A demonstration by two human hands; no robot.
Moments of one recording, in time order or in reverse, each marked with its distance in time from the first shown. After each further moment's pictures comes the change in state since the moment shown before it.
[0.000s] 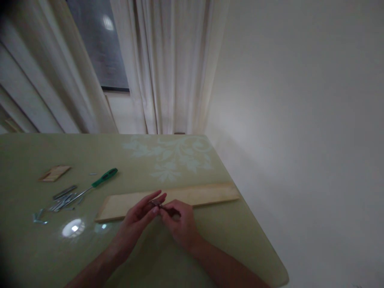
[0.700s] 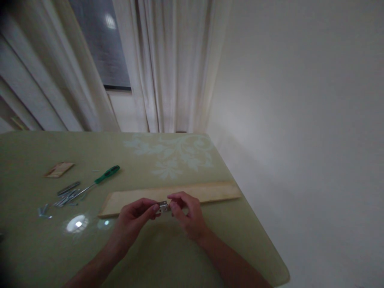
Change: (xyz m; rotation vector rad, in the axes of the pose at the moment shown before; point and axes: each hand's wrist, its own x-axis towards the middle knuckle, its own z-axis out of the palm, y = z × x) left_hand -0.004 -0.001 -0.005 0.230 0.051 0.054; right_hand 0.003 -0.009 -0.025 -0.038 -0.041 -0.073
